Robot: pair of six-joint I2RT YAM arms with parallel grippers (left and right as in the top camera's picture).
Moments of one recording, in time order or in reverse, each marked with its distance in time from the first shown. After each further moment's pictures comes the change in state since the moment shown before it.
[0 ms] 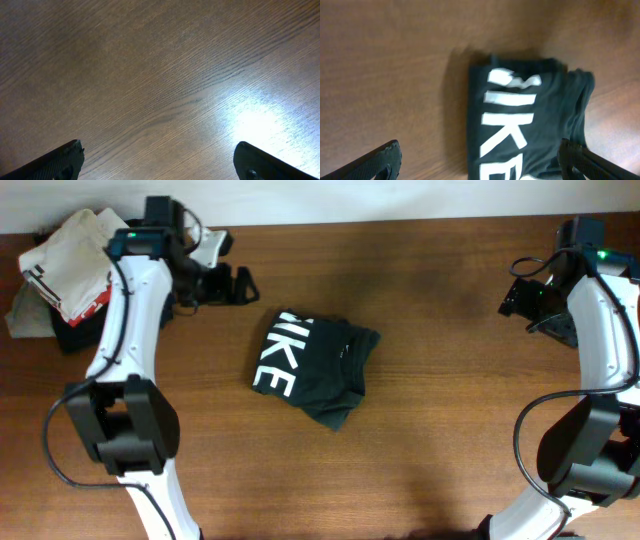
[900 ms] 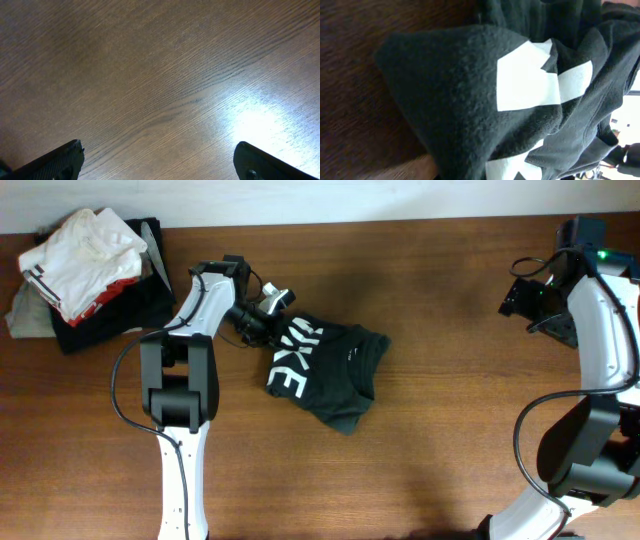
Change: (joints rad) left arm -0.134 0.393 0.008 -0.027 0.285 0.177; right arm 0.000 0.000 0.000 0.000 0.000 0.000
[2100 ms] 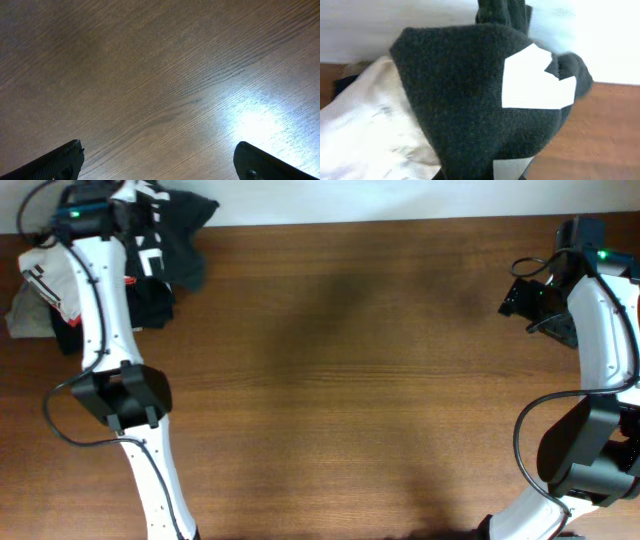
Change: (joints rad) left arm 0.320 0.043 0.827 0.157 -0.747 -0.219; right arm 0.000 0.000 0.000 0.000 0.000 -0.001
